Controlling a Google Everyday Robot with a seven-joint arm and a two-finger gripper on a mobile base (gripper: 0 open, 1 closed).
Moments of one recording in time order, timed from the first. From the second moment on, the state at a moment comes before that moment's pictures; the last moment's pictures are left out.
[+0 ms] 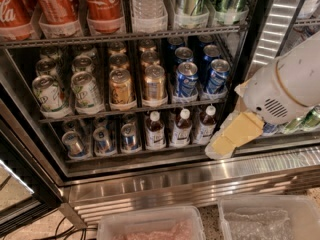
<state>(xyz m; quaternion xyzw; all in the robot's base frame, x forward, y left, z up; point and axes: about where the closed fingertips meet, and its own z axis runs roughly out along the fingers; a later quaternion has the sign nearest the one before) 0.430 -0.138 0.910 -0.49 0.83 0.09 0.25</state>
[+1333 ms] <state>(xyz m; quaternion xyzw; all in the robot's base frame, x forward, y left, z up) 0.372 -0.042 0.777 -0.29 0.85 0.22 0.37</state>
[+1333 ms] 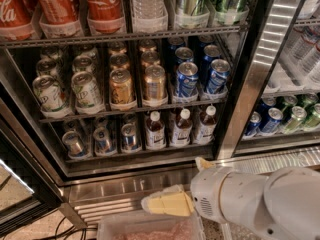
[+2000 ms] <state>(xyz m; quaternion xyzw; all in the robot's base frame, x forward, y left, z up) 0.421 -0.055 0.796 -0.21 0.85 0.19 0.45</state>
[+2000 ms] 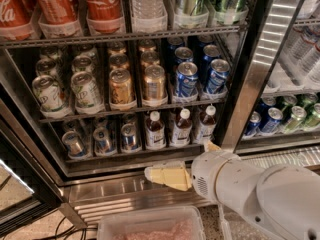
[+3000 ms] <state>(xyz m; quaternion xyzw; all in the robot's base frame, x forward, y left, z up) 0.477 -0.084 0.792 -0.12 0.83 0.17 0.51</state>
